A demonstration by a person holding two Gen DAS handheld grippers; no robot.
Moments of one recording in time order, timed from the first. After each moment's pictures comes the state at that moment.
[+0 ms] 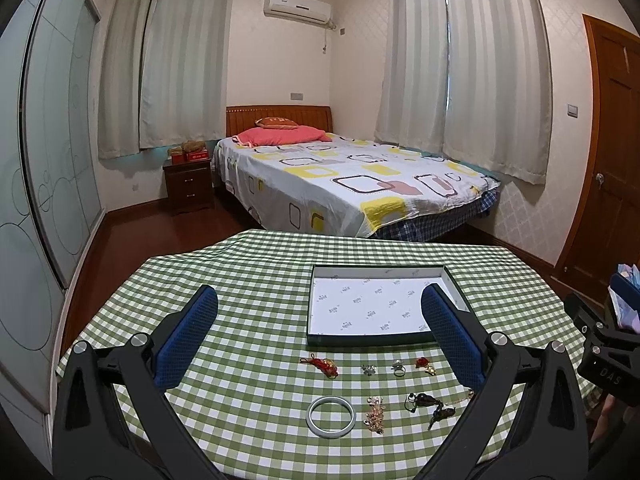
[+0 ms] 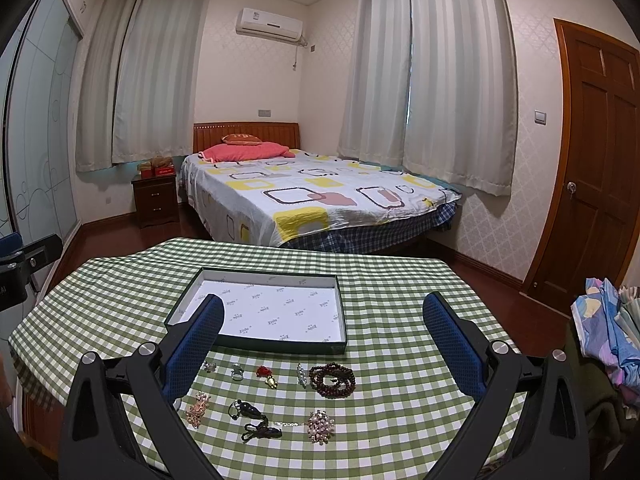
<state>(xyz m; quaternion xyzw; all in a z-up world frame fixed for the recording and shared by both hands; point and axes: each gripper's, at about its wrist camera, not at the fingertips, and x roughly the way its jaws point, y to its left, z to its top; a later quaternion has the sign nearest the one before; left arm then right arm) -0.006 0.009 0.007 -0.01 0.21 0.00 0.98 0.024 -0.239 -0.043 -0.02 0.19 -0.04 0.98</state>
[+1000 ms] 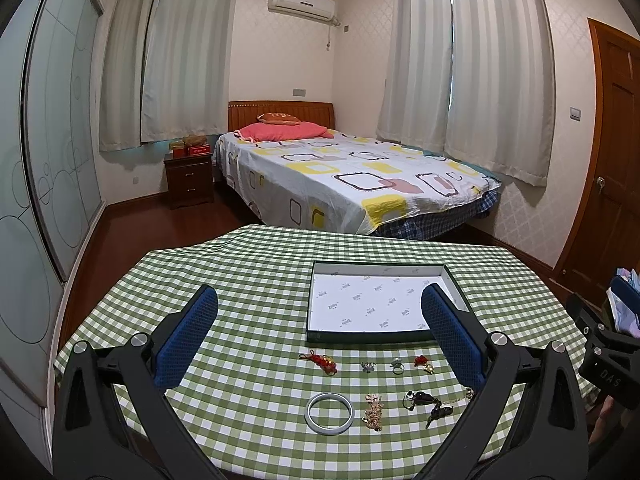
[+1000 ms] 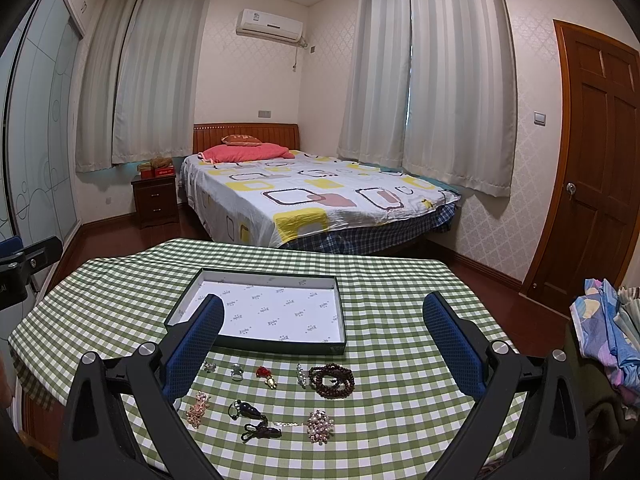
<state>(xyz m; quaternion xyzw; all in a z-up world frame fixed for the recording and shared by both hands) -0.006 0.013 0.005 -0.02 0.22 0.00 0.98 0.023 -0.239 -0.042 -0.02 0.19 -0.04 0.98</state>
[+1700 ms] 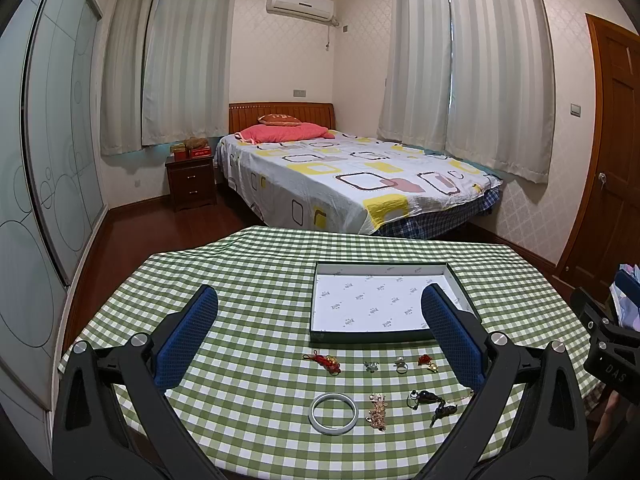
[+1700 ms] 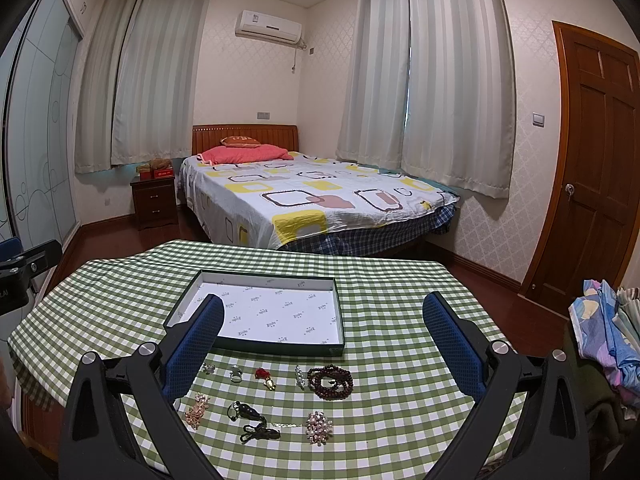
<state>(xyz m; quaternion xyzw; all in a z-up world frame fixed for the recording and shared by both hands) -0.006 0.013 0.003 -0.02 0.22 0.00 0.98 0.024 -0.241 -0.039 -0.02 0.19 -0.04 0.98</state>
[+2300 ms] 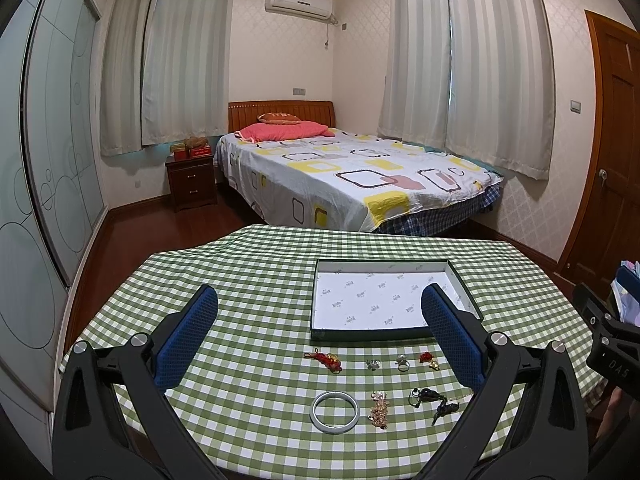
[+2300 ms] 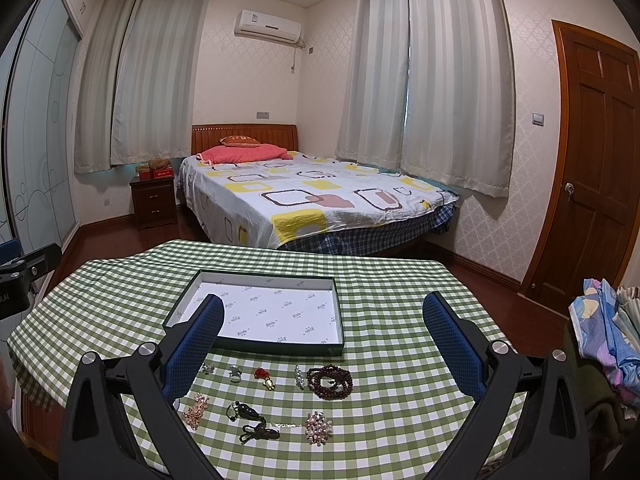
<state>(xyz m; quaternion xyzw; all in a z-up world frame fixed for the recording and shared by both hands) -0.005 0.015 0.001 -0.01 0.22 0.00 0.98 0.024 -0.242 -0.037 -0.02 0.19 -0.04 0.98</state>
